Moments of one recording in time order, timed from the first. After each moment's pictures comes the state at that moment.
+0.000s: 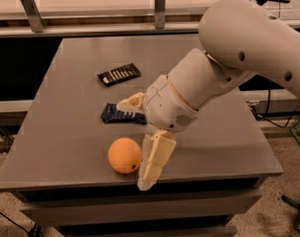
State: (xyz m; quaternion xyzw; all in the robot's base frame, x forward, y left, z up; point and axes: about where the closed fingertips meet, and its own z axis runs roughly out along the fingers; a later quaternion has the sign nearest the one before) arm 0.388 0.040 0.878 -0.75 0.55 0.28 0.24
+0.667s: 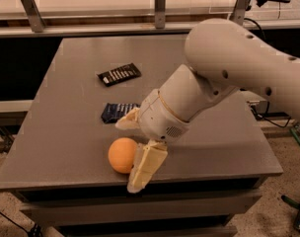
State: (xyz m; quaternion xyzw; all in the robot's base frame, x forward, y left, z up) arm 0.388 0.046 0.846 -0.74 0.57 0.27 0.22
